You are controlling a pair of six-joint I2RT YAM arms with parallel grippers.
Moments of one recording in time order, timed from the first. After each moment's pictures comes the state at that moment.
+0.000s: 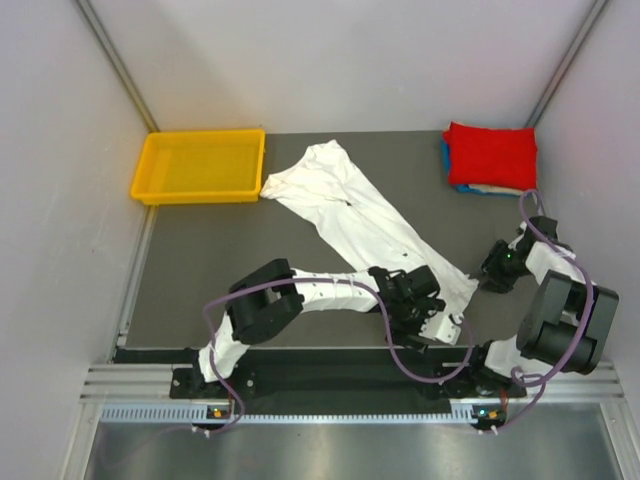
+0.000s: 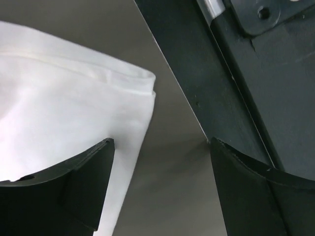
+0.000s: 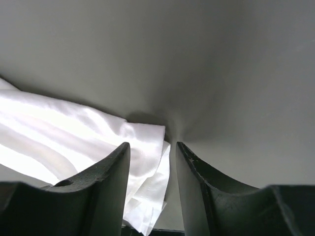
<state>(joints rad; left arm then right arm) -1.24 2.12 1.52 -0.45 0.41 0.74 -0.41 1.42 0.74 -0.60 -0.30 0.31</state>
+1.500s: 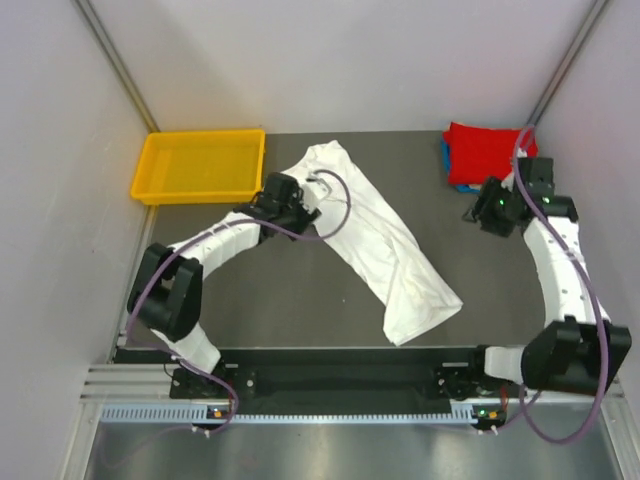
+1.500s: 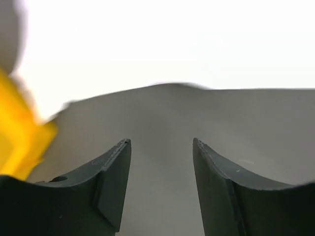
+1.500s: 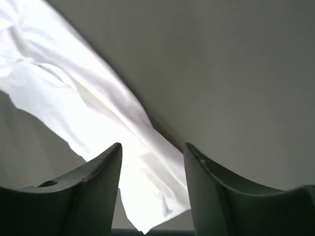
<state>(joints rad) -0.50 1.65 1.13 -0.25 0.08 0.44 -0.11 1.25 1.16 -0.83 -0.14 0.38</state>
